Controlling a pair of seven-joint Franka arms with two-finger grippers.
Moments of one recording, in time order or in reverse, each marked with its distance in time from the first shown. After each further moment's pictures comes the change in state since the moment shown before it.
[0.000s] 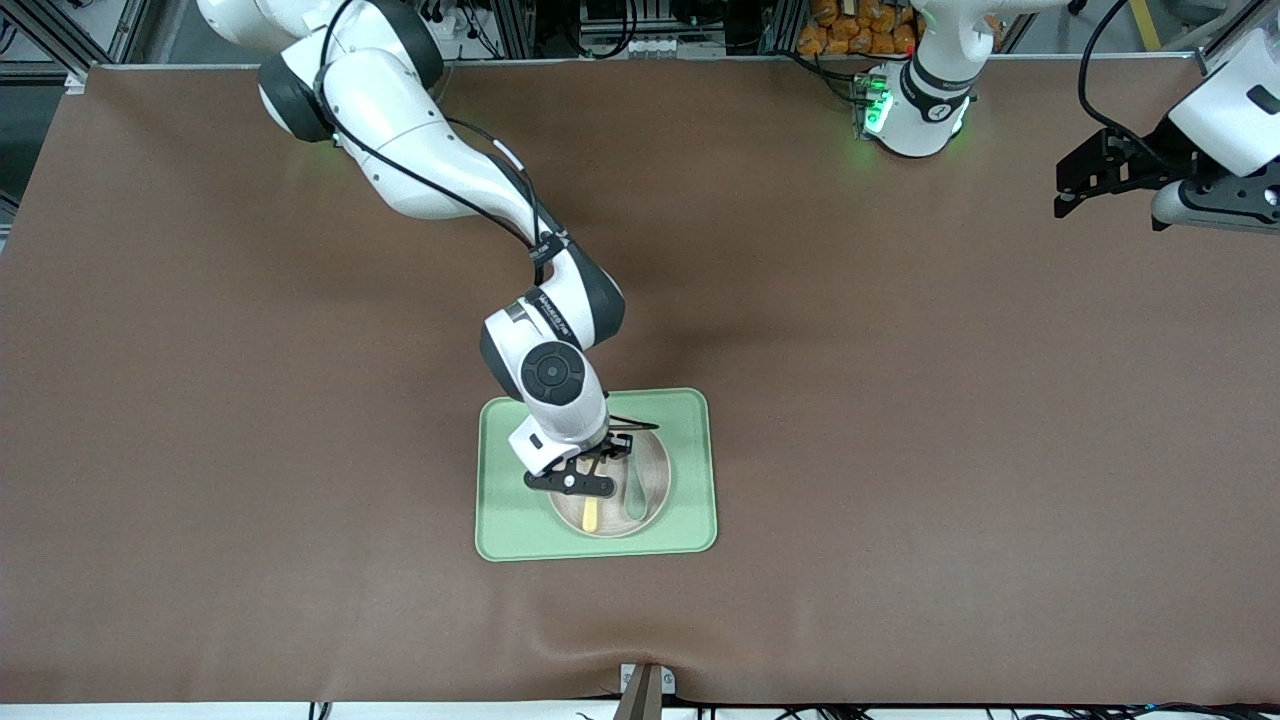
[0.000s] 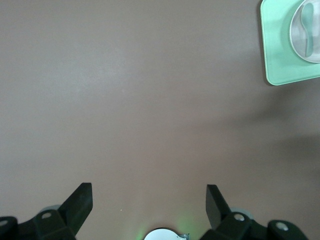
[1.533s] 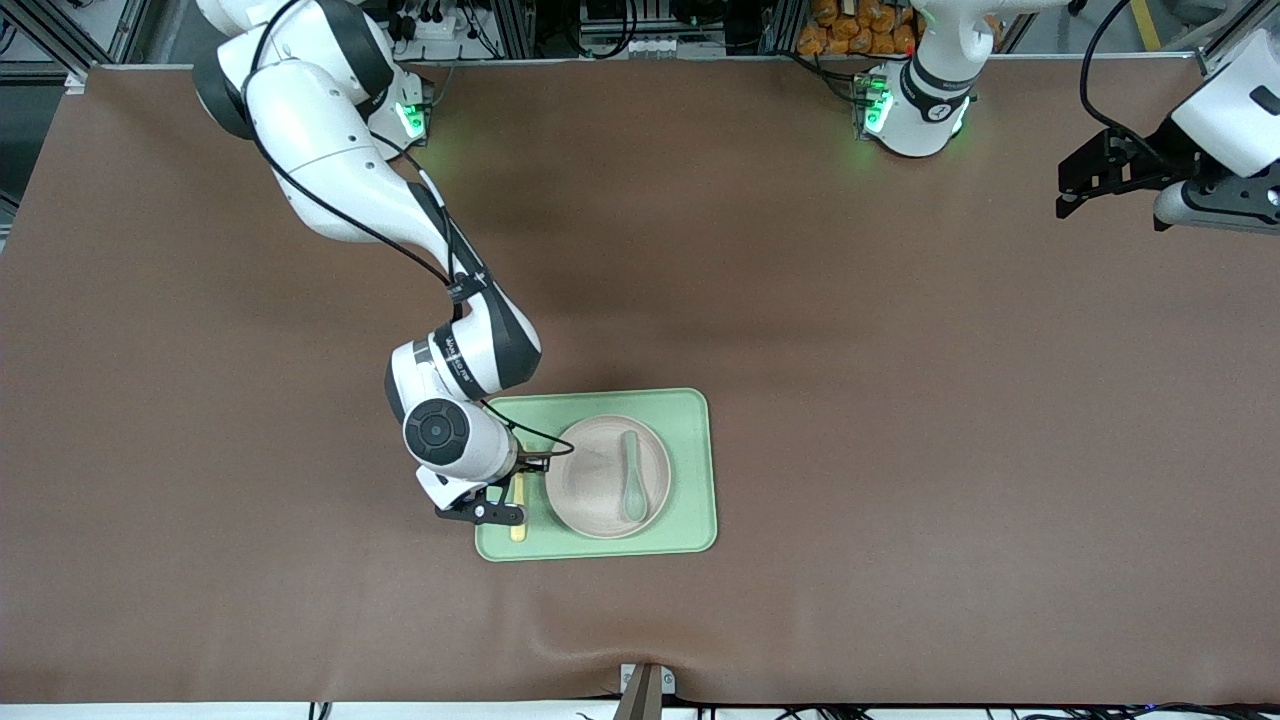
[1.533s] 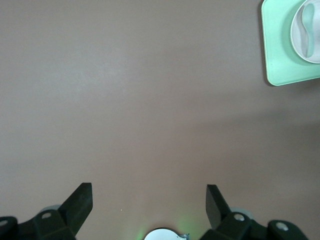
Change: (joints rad) left arm 0.002 0.000 0.001 0.000 0.000 0.000 0.000; right arm -0.190 -0.073 0.055 -0.159 0.028 -0.036 -0.204
